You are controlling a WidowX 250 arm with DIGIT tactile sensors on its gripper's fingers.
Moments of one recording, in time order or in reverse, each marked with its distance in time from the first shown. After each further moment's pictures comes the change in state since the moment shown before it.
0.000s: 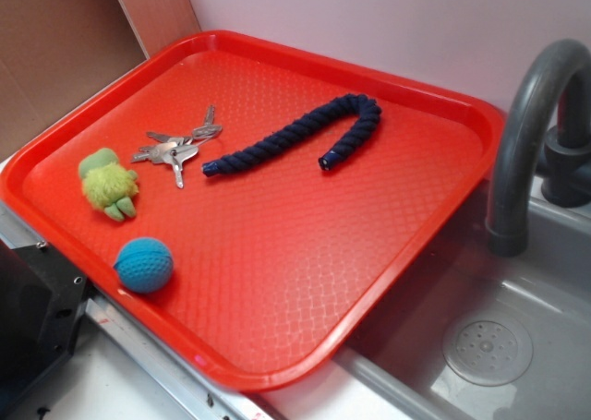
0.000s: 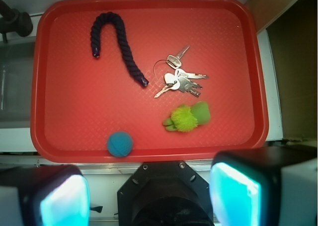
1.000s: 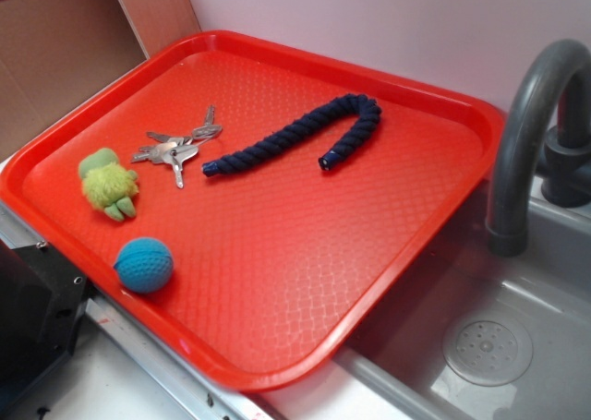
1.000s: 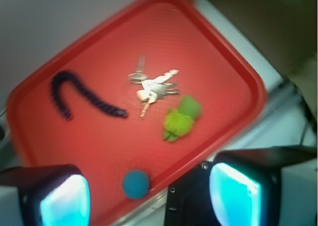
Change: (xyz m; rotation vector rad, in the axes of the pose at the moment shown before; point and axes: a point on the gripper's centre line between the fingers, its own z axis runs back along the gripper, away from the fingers) arm 0.014 0.030 -0.023 -0.014 -0.086 0.739
